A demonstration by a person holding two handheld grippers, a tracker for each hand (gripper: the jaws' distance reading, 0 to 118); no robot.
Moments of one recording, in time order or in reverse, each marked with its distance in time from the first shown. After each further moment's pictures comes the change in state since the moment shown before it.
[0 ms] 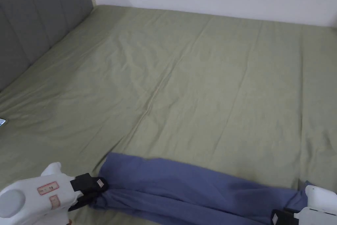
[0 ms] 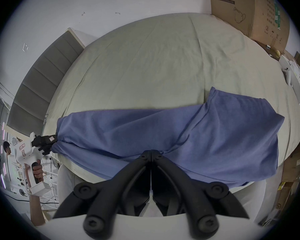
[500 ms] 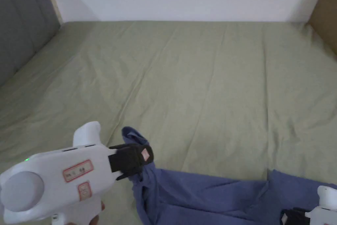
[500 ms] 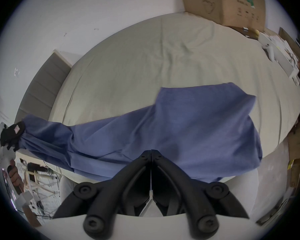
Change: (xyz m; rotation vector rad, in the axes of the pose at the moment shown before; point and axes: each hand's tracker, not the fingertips) left arm 0.216 -0.069 0.006 -0.088 -0.289 -0.576; right arm 0.064 -0.017 0.037 0.072 -0.027 -0.194
